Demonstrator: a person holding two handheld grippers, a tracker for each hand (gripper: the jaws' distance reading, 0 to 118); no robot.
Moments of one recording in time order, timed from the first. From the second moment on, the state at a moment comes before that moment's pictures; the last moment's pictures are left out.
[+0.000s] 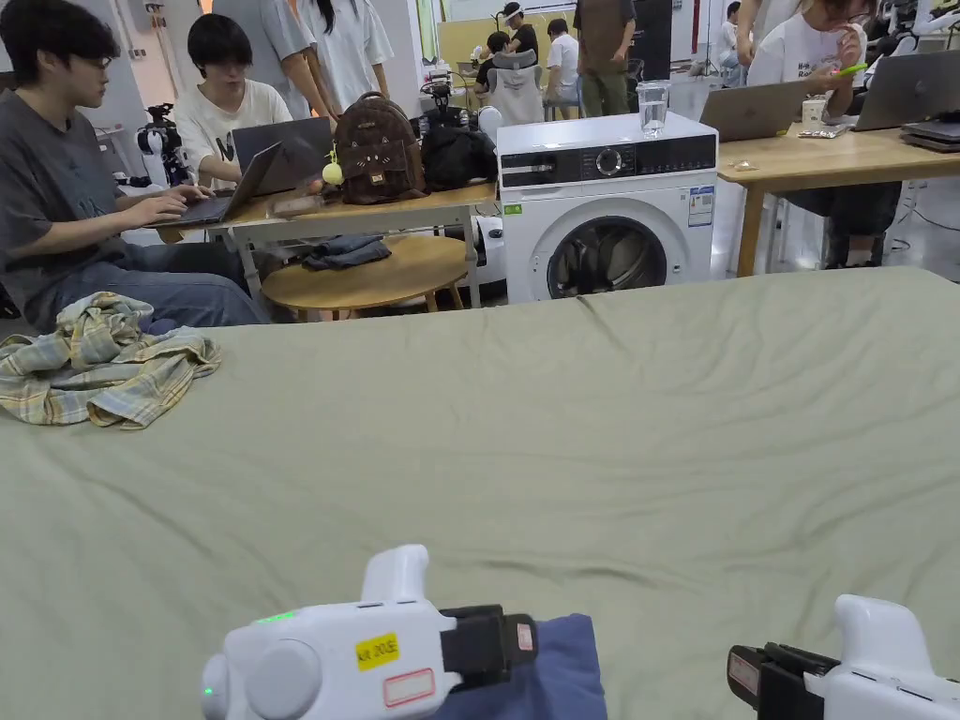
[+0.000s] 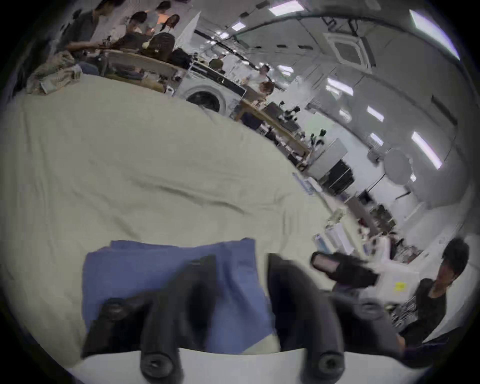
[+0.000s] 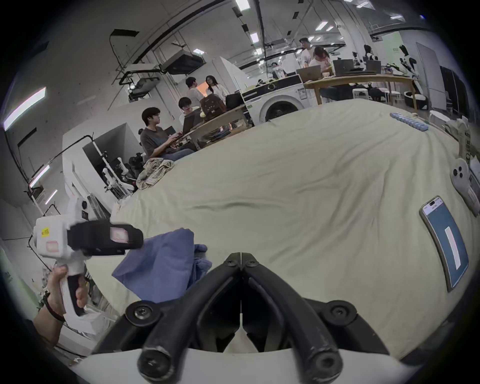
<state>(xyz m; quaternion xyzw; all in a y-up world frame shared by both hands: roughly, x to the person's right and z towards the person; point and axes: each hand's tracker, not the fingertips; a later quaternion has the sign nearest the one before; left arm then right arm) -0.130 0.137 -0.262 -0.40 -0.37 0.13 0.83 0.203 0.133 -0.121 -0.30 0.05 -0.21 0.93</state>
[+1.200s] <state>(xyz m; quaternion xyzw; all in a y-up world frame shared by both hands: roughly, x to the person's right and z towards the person) -0.230 0.083 -0.289 -0.49 -0.30 0.27 0.77 0.084 0.103 -0.211 -0.45 0.12 -0.07 0.88</state>
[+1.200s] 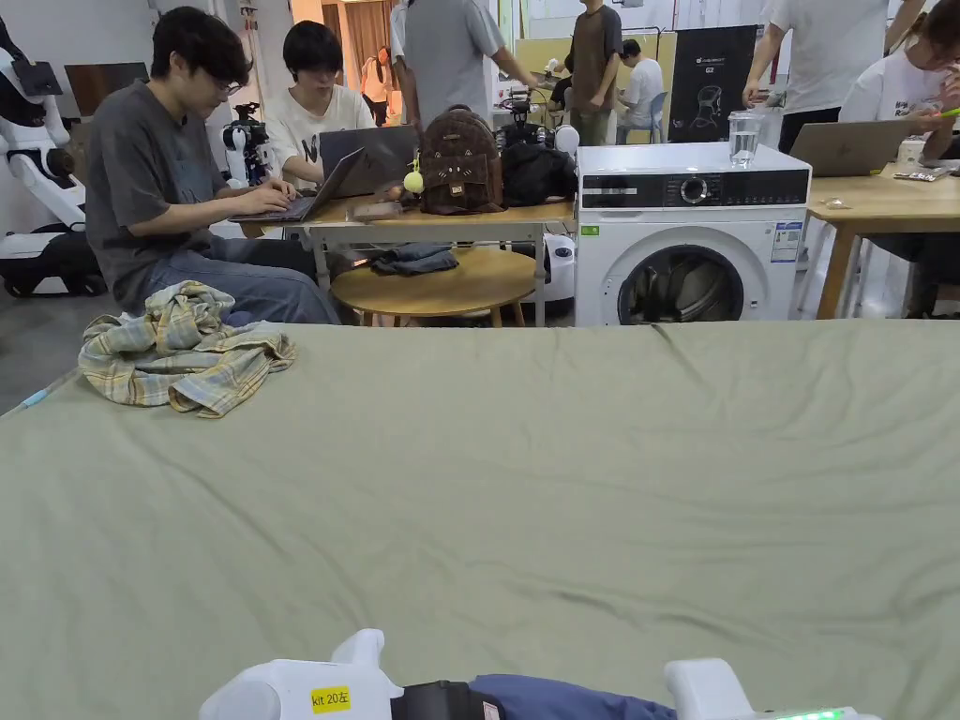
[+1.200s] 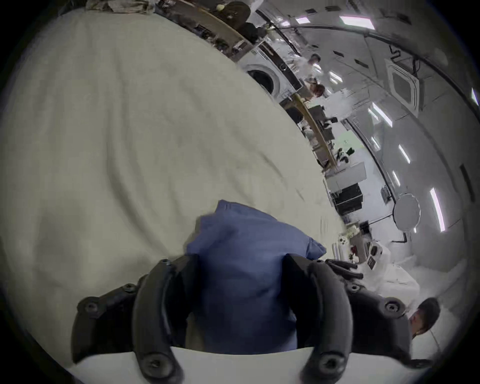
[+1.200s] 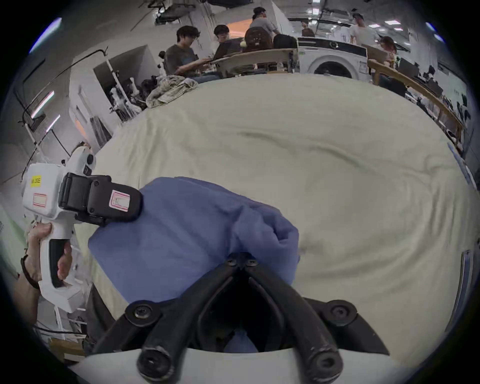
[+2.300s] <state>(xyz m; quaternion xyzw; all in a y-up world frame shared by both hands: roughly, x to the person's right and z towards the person) -0.581 0.165 -0.287 -0.34 0.04 0.21 0.92 -0.190 0.140 -0.350 -0.37 0.34 -0.06 0.86</state>
